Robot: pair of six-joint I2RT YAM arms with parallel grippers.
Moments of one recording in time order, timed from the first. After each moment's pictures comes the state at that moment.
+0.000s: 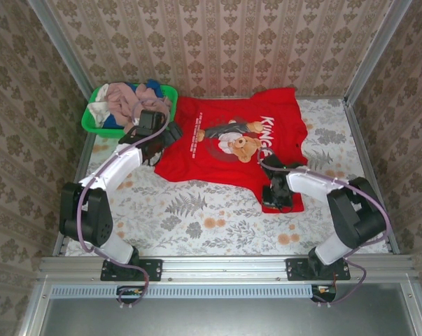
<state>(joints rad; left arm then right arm) -0.34 1.57 1.19 -0.42 -0.05 -0.78 0.44 1.55 0.82 -0.76 -0.04 0.64</state>
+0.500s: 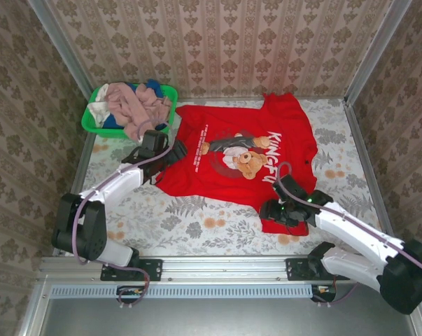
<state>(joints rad) -0.40 1.45 0.90 -0.24 -0.02 -0.77 0.56 0.99 0.60 -0.77 -0.08 0.83</state>
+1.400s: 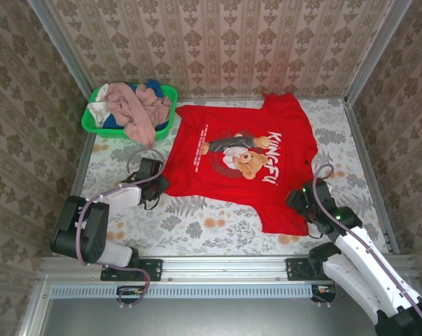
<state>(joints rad) -0.34 1.44 0.58 -0.14 -0.07 -1.02 0.30 0.64 0.51 -0.81 0.19 0.87</state>
